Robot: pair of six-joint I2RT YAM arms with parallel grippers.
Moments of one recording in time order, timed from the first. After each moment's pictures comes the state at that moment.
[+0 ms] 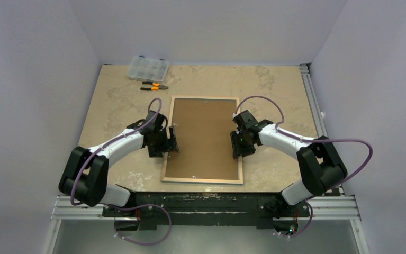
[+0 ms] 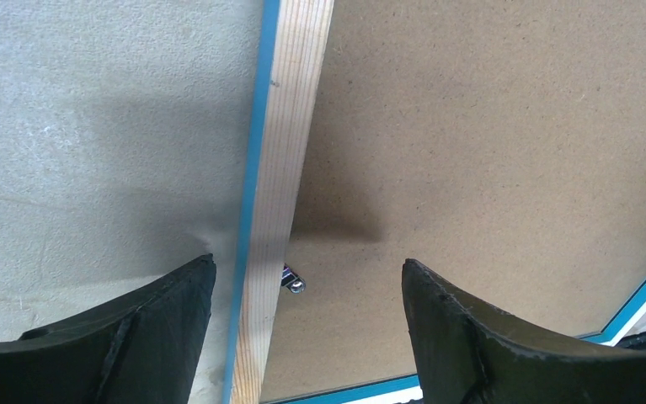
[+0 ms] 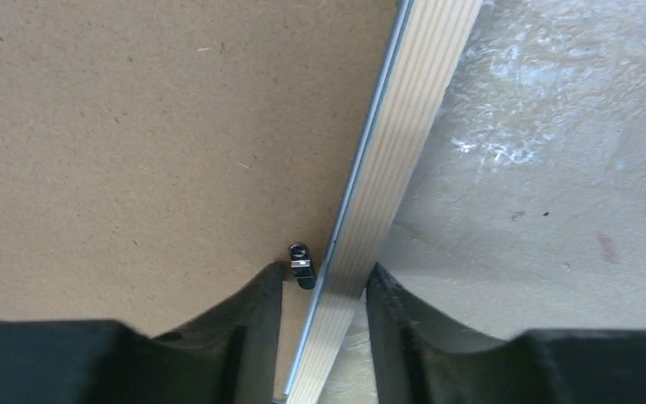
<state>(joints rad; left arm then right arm) -0.40 1.41 0.75 -0.52 0.13 -0.65 0.54 1.53 0.86 -0.59 -0.07 0.38</state>
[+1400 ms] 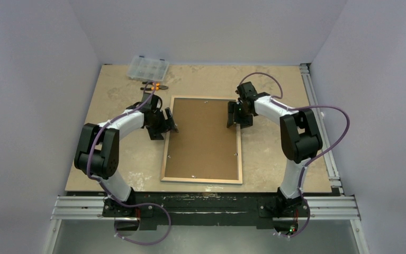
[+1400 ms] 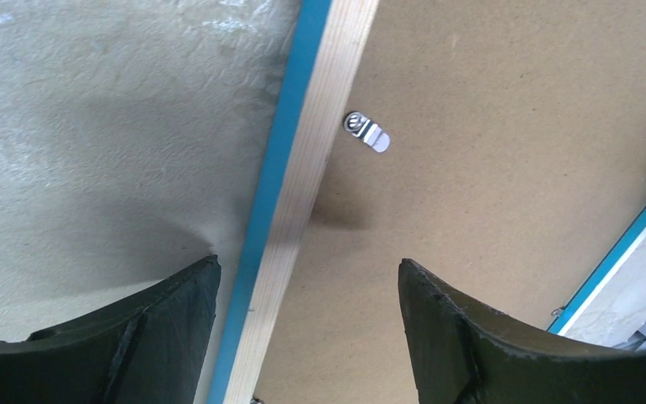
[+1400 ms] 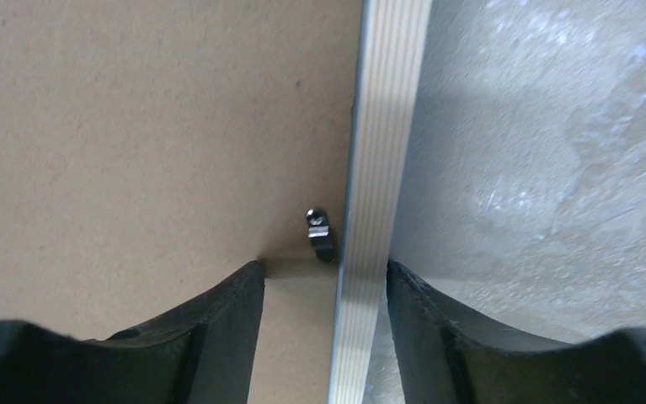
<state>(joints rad) -0.24 1.69 1.00 -0.45 0.23 -0.63 0.34 1.94 1.34 -0.58 -0.08 0.38</state>
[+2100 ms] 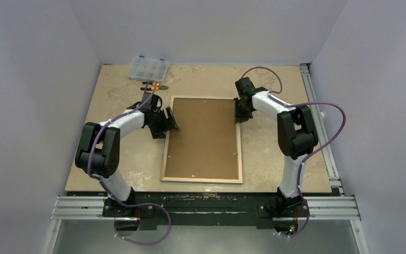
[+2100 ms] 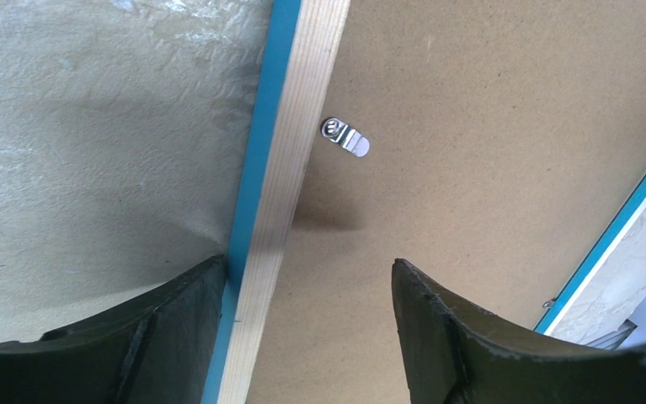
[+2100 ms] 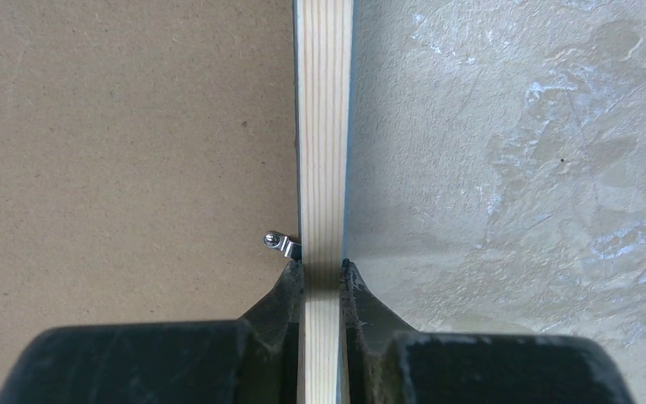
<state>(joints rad) -0.23 1.70 1.00 -0.41 0.28 -0.62 0.34 1.99 1.44 -0.64 0.06 0.38</state>
